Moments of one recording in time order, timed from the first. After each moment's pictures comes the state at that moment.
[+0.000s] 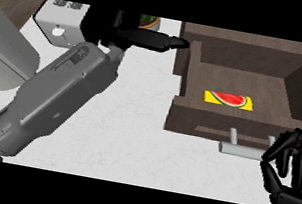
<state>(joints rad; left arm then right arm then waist) -0.98 0.21 -0.43 -0.93 0.80 0.43 -0.36 -0.04 -0.26 -0.08 -2.08 -0.15 0.39 0.14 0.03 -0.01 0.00</state>
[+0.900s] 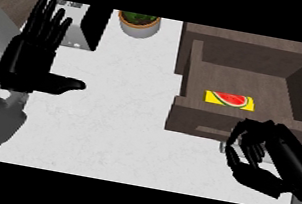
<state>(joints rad) -0.39 0.52 -0.32 -1.45 0.85 0.28 -0.32 -0.08 -0.34 0.13 -1.88 0.43 0.32 -0.05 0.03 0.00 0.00</state>
